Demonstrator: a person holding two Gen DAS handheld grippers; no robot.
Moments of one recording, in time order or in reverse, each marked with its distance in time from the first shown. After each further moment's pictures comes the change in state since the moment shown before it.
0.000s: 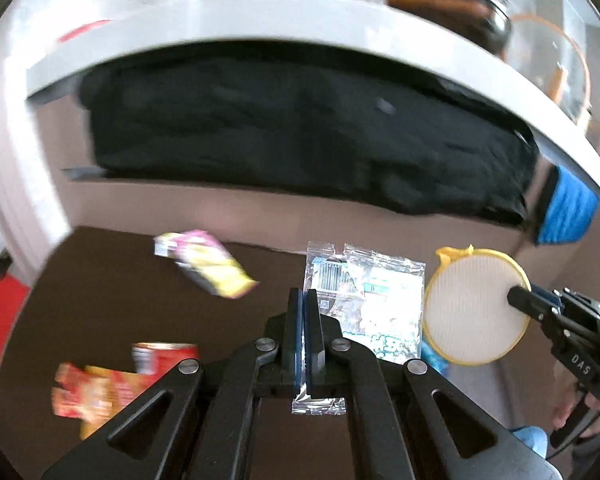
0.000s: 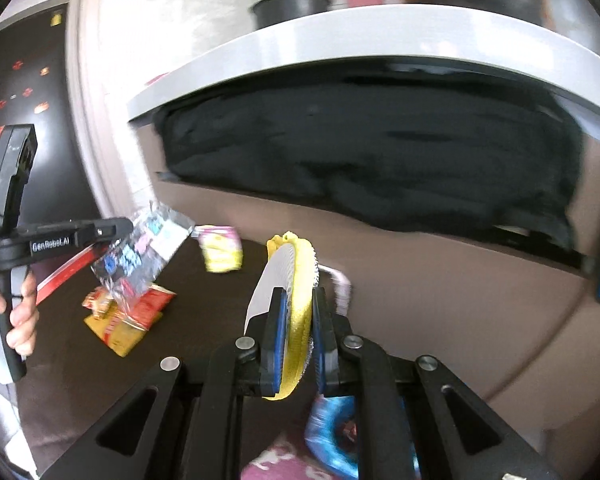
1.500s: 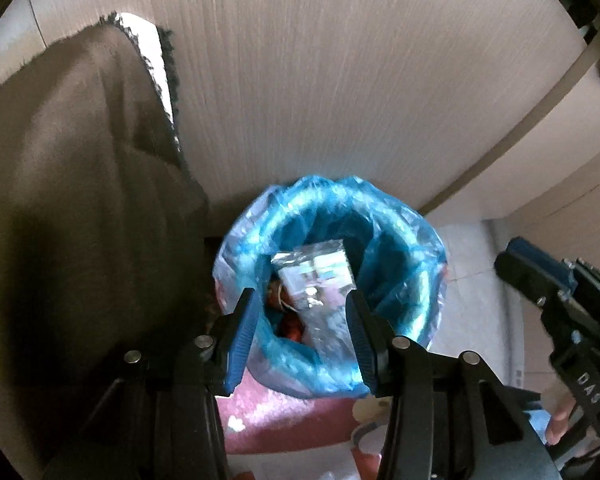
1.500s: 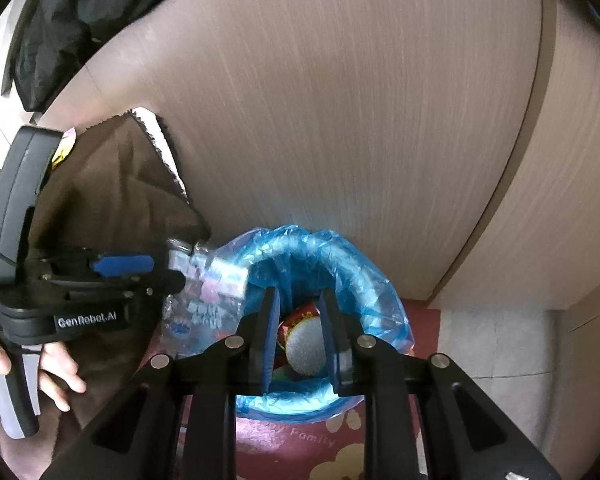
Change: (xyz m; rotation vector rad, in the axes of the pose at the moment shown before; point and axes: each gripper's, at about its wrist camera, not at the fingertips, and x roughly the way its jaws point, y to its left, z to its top) left arm 0.246 -0.124 -0.107 0.080 0.550 -0.071; right arm 0.110 -0.151 -0.146 0.234 0.339 -0.127
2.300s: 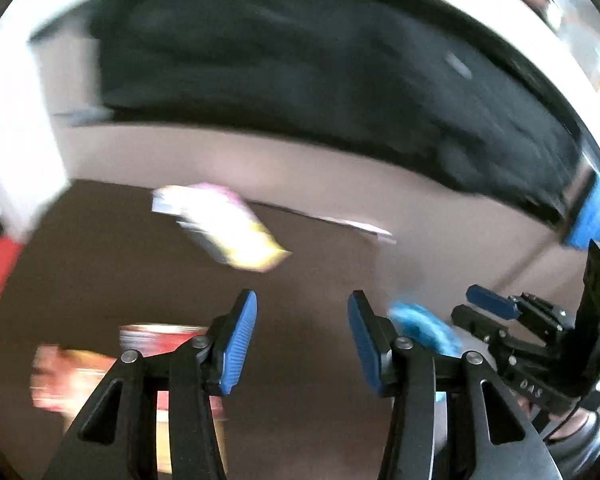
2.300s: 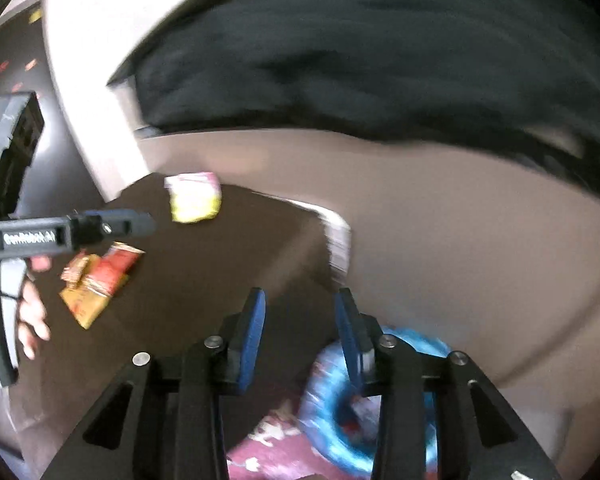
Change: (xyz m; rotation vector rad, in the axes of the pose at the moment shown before) left arm -0.251 0.199 -0.039 -0.221 -0.456 0.114; right arm -0.060 0.172 0.074 -0.275 -0.172 0.219
